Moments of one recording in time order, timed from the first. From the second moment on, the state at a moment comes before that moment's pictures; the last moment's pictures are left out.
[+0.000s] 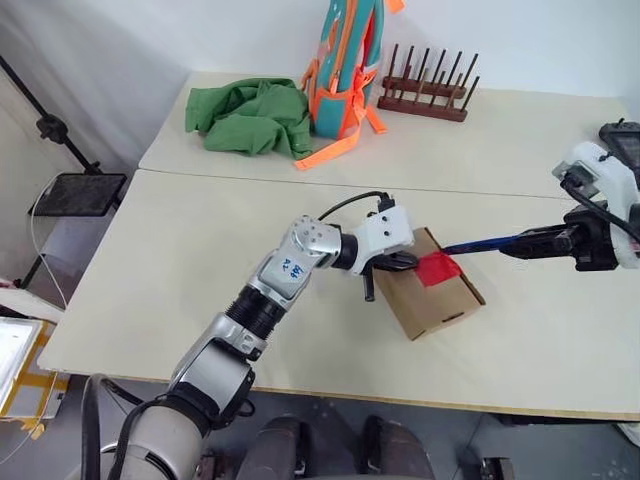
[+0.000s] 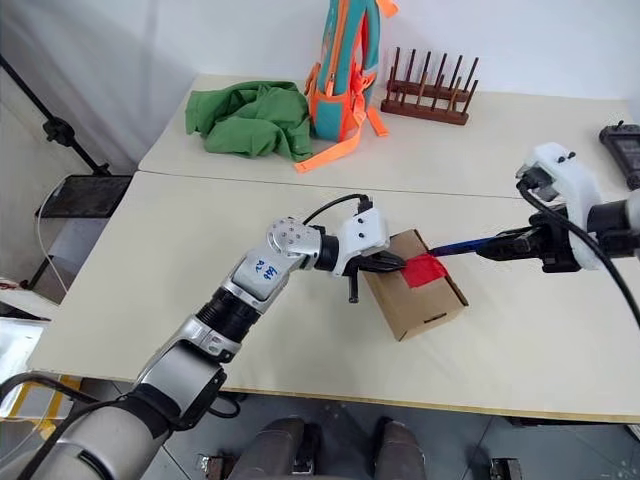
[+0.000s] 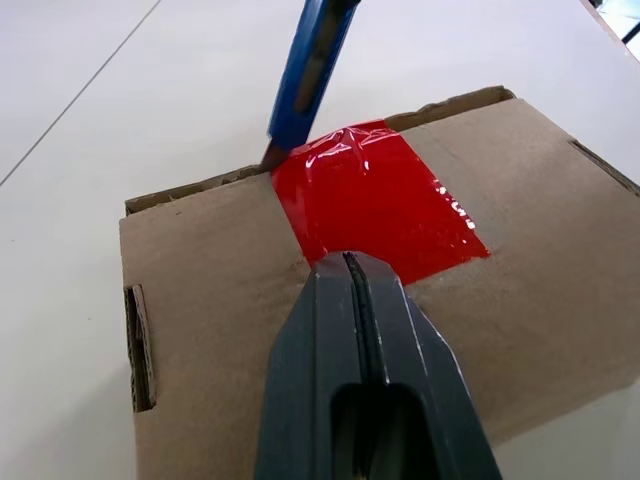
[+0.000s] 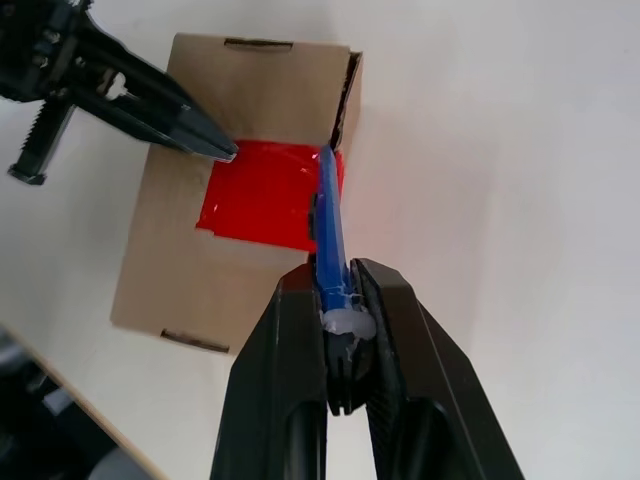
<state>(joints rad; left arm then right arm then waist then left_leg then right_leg) -0.92 0.09 -0.41 0.40 0.01 0.29 -0.89 -0.83 -1.38 0.03 -0.15 0.98 1.52 0.79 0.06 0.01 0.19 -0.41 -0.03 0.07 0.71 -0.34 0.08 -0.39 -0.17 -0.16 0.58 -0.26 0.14</state>
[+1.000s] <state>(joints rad) -0.86 0.13 -0.35 0.32 -0.06 0.31 -0.94 -0.39 -1.52 -0.39 -0.19 0.80 1.42 1.15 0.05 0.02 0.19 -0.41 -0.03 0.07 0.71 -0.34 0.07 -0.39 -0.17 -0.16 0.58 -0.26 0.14</state>
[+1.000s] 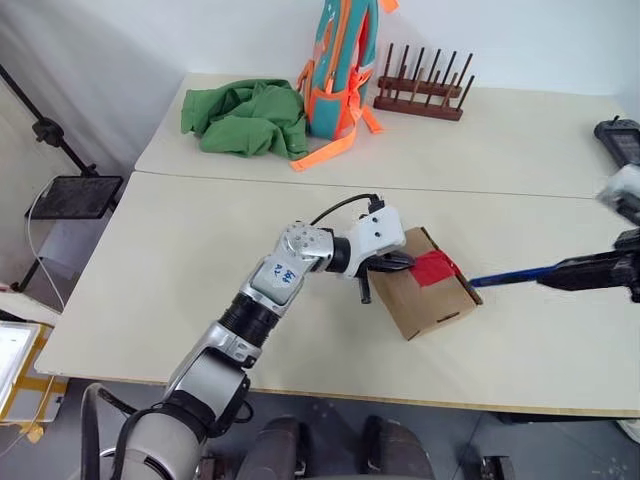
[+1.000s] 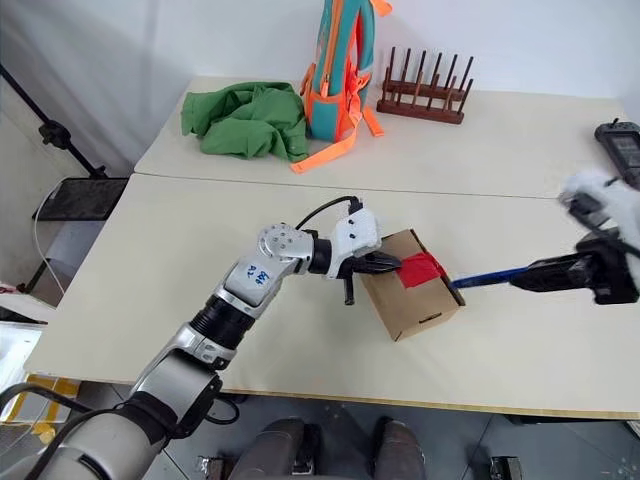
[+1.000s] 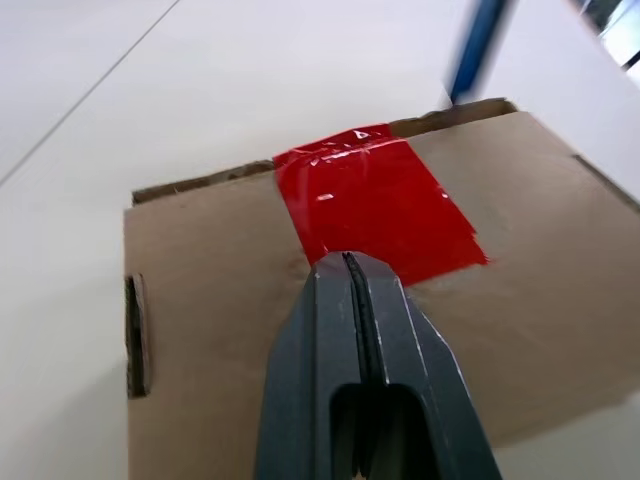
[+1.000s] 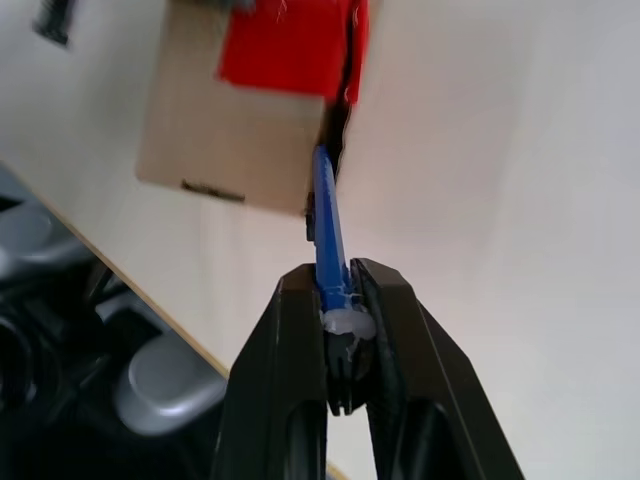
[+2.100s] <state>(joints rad) -0.54 0.61 -0.14 0.01 -0.25 0.48 -1.13 0.10 -0.87 -0.71 0.05 0.52 0.51 0.91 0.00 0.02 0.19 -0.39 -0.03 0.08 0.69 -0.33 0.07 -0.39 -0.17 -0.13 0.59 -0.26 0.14</state>
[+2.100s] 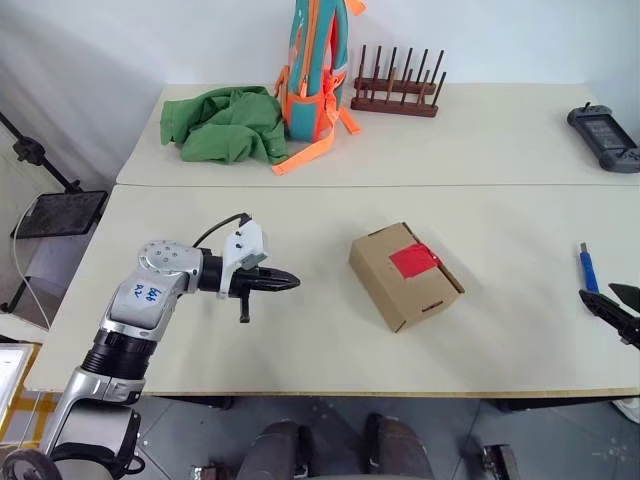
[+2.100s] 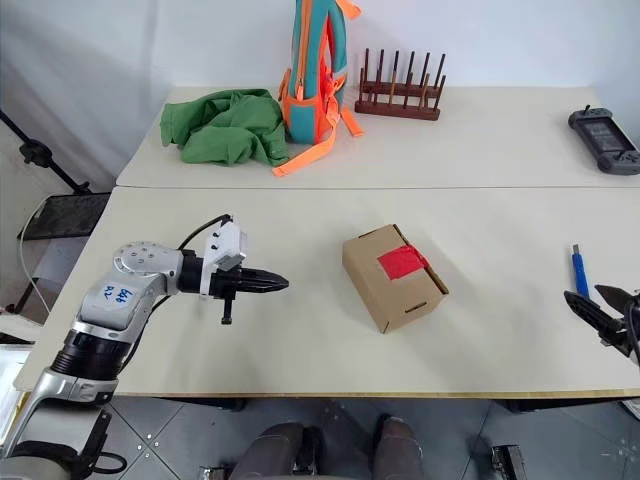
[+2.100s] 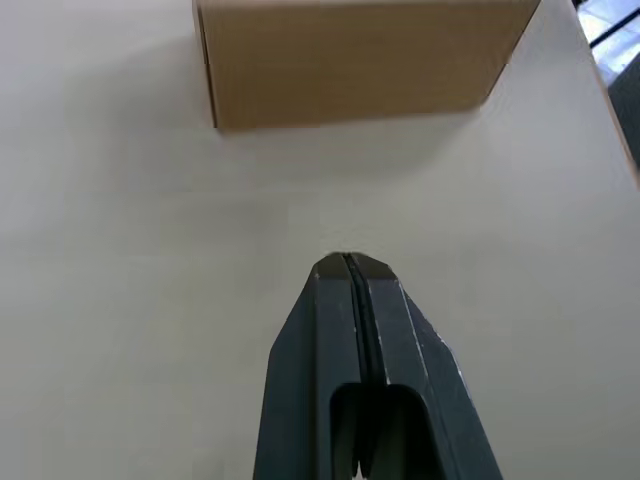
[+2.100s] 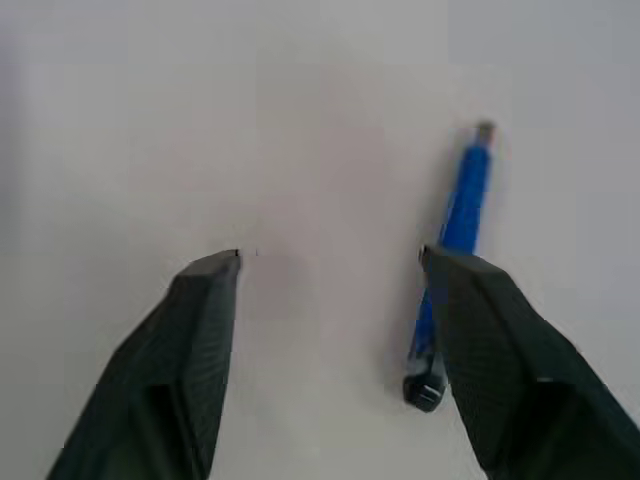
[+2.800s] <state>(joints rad) -0.64 0.34 -0.34 0.11 -0.15 0.58 -0.91 -0.23 -0.72 -0.06 -0.21 0.41 0.62 0.84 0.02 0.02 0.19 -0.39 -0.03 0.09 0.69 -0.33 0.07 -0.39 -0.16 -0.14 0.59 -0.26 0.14</state>
